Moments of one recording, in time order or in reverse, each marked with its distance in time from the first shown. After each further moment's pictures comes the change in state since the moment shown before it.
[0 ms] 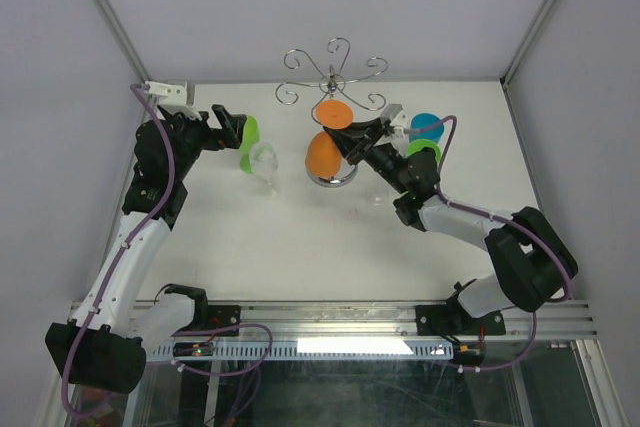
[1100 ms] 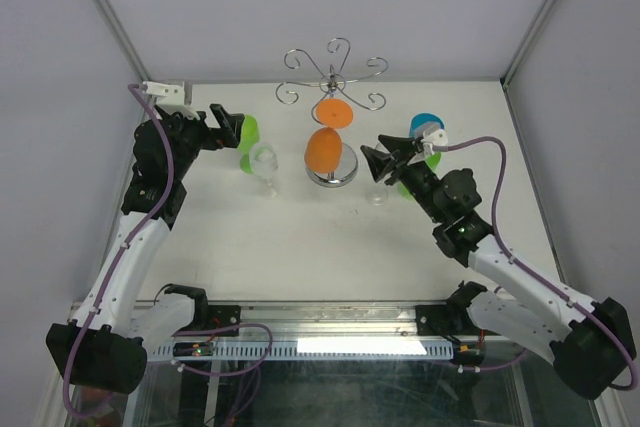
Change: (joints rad) left arm 0.013 0.000 0.000 0.000 -0.008 -0.002; right arm 0.000 -0.513 -0.129 -0.596 0.209 -0.152
